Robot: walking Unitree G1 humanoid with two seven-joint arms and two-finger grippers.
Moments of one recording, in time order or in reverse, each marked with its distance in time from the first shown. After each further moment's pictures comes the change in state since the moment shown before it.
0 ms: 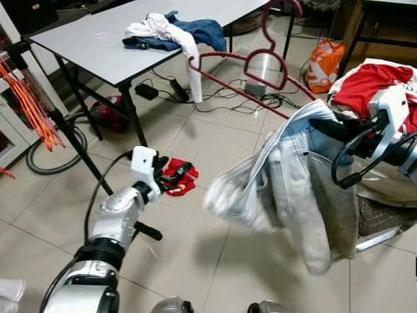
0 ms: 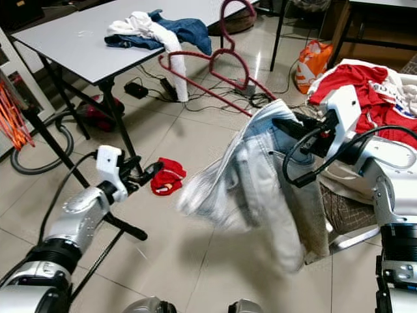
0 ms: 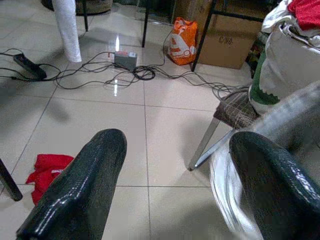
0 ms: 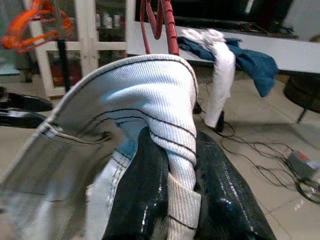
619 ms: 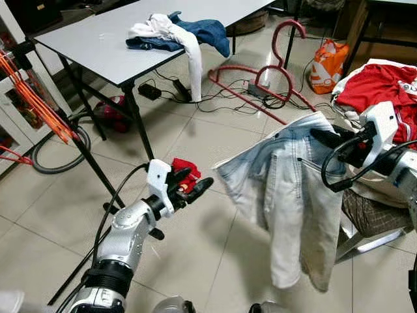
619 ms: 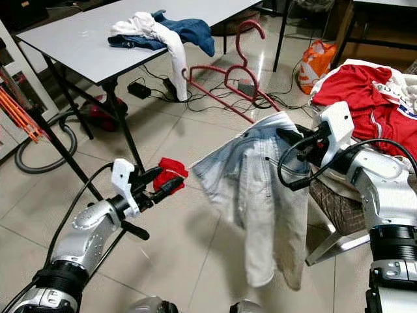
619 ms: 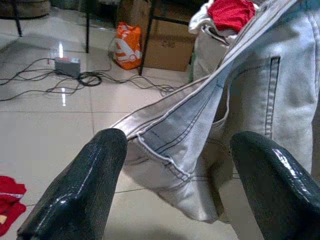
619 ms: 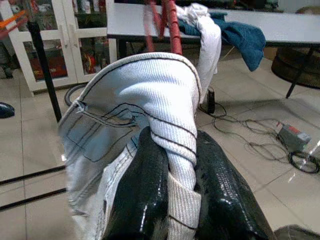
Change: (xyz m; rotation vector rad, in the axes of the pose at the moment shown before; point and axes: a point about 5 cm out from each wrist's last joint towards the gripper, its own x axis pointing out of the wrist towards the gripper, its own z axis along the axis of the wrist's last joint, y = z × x) left arm -0.006 -0.045 -0.013 -0.021 -0.033 -0.246; right arm 0.006 -0.001 -0.025 0.027 0.045 -0.061
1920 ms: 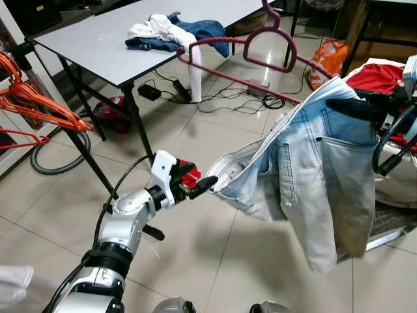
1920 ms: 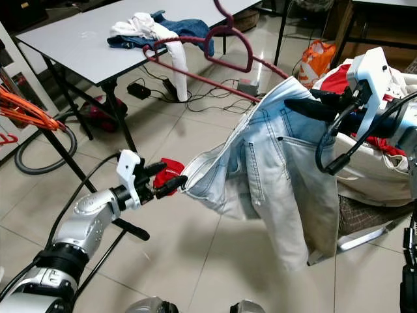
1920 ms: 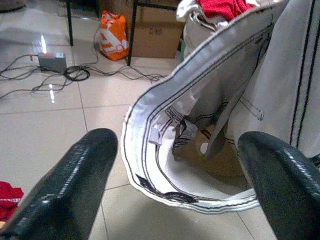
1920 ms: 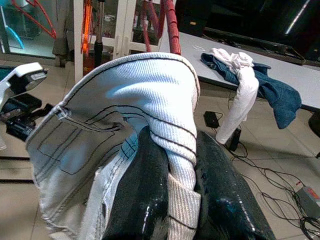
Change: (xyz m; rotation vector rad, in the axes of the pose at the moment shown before) left arm 0.012 0.011 0.014 0.043 0.055 -0.064; right arm -0.024 -0.014 0.080 -0.171 -0.048 0.239
